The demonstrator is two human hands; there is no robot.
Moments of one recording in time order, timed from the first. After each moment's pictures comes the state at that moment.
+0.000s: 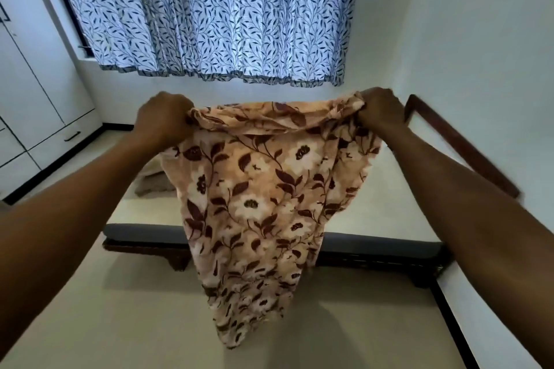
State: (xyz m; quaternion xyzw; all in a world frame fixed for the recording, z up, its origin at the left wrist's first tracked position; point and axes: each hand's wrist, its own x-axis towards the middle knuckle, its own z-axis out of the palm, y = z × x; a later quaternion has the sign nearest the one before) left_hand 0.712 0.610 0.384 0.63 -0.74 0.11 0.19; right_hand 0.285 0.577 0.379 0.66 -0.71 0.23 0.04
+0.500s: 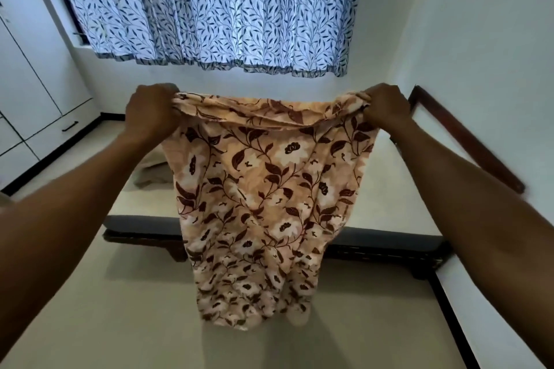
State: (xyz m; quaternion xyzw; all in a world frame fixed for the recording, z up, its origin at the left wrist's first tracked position) left_hand 0.727 0.595 0.369 0.64 -0.69 0.08 0.32; right_hand 0.280 0.564 0.365 0.65 -0.71 0.24 0.06
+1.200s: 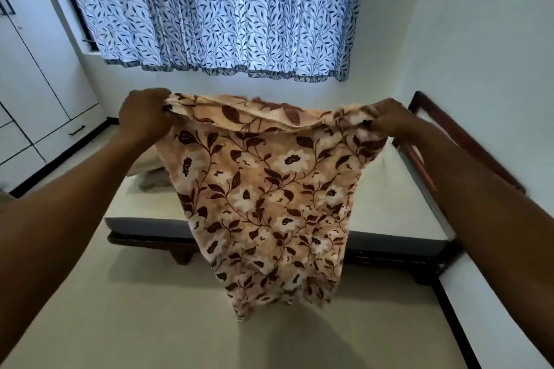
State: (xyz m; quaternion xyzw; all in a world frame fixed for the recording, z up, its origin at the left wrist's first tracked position) left_hand 0.750 0.604 0.368 0.66 -0.68 0.08 0.30; right_hand 0.259 0.591 0.371 0.70 -0.65 0.21 -0.18
